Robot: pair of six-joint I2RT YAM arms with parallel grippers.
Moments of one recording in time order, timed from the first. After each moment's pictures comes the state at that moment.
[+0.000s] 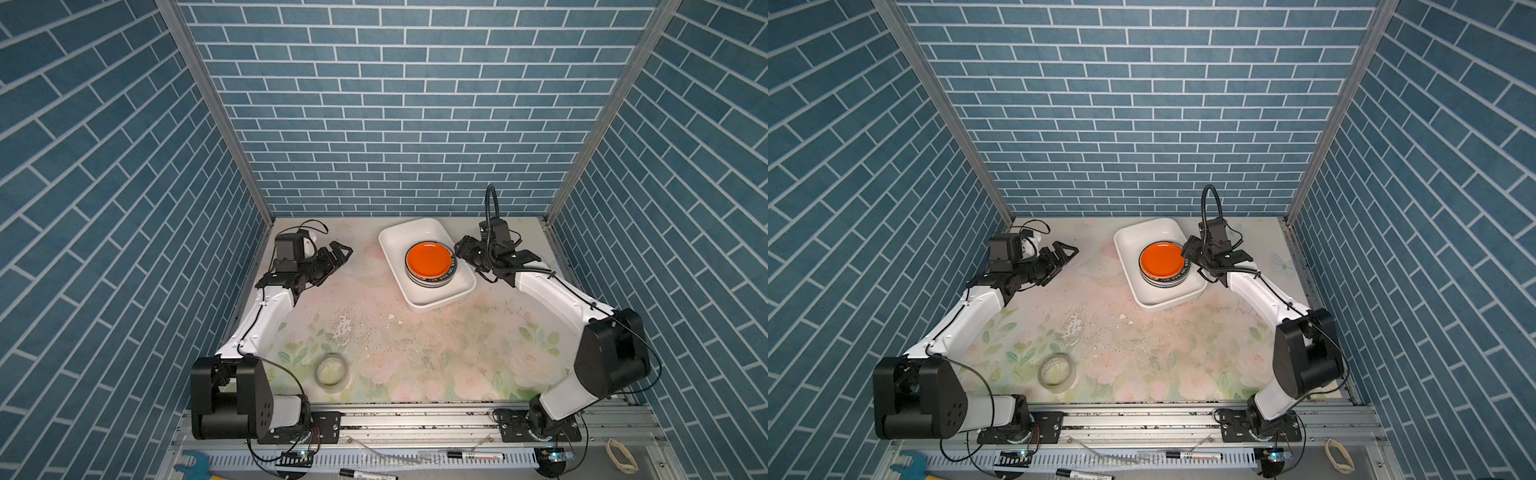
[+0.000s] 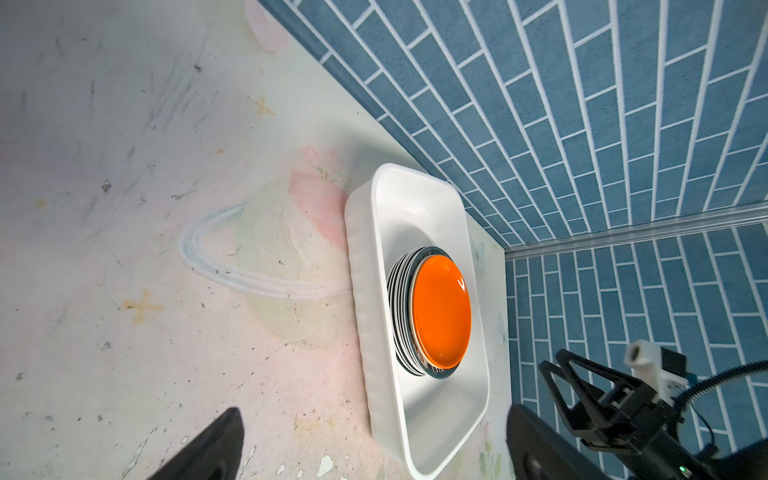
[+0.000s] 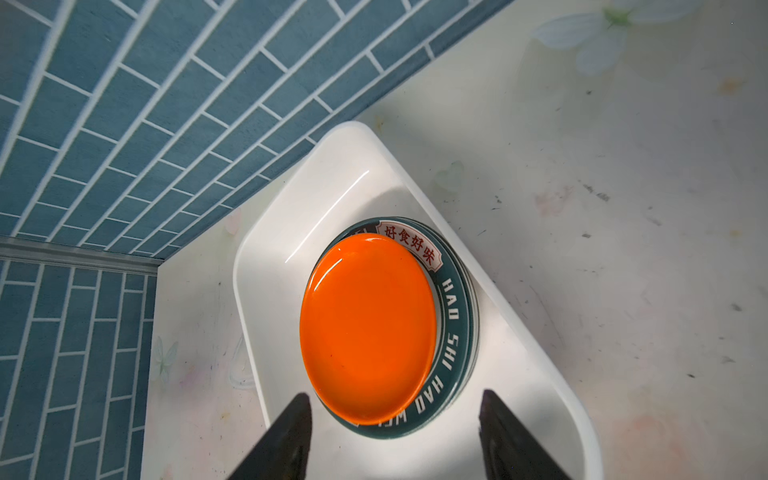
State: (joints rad) left arm -0.01 1.34 0.98 -0.26 0.52 -0.70; right arm 0.43 1.52 1.22 -0.36 0.03 0.74
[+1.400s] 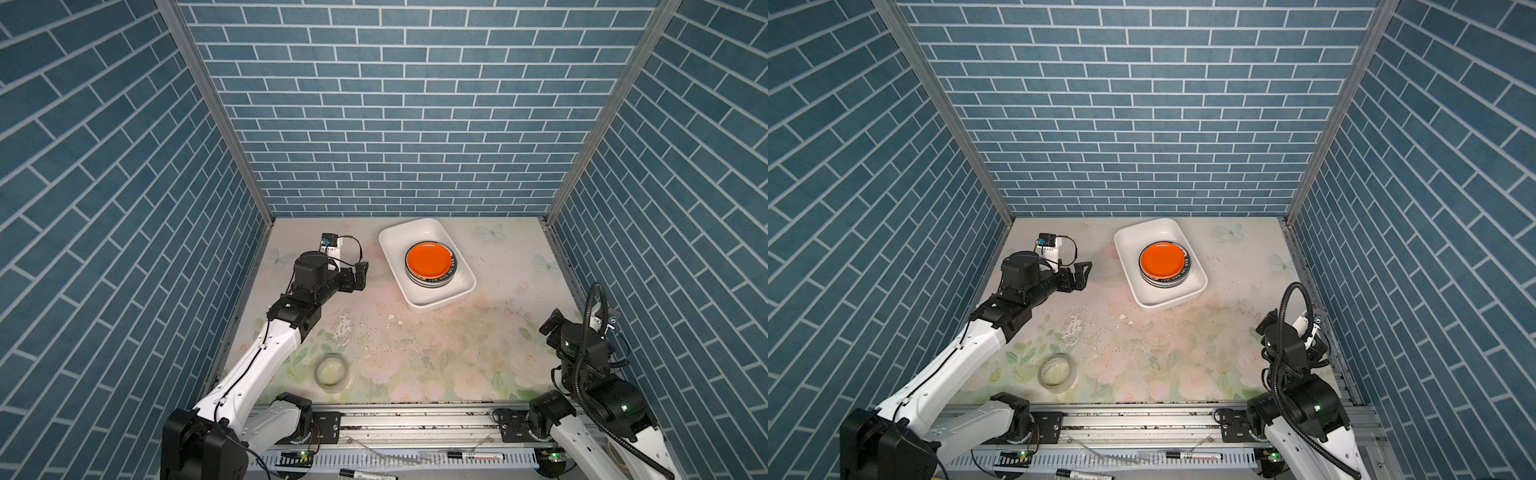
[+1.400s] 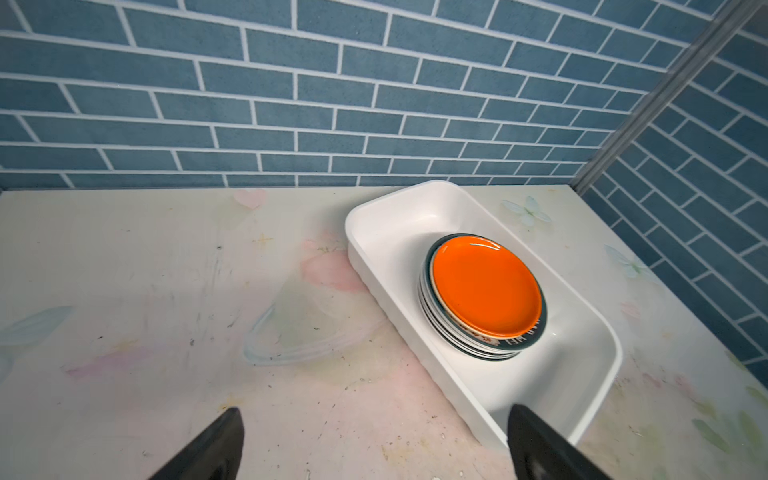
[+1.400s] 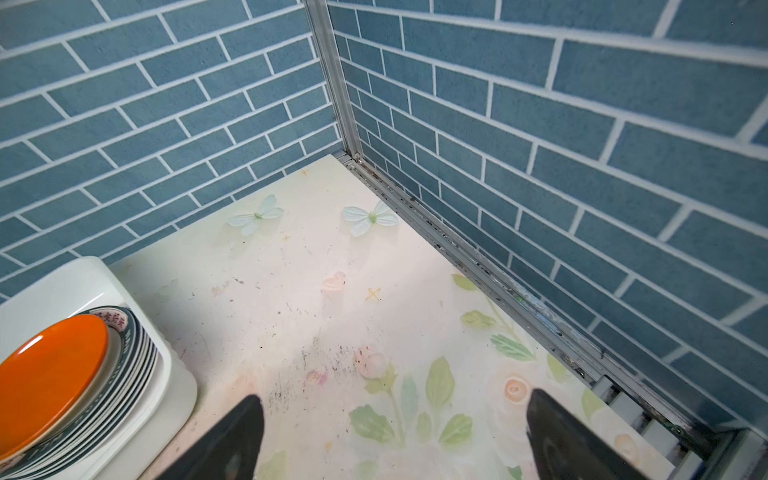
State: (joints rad) left arm -0.31 1.07 0.82 -0.16 0.05 -0.20; right arm 0.43 0.35 0.64 -0.86 0.78 0.58
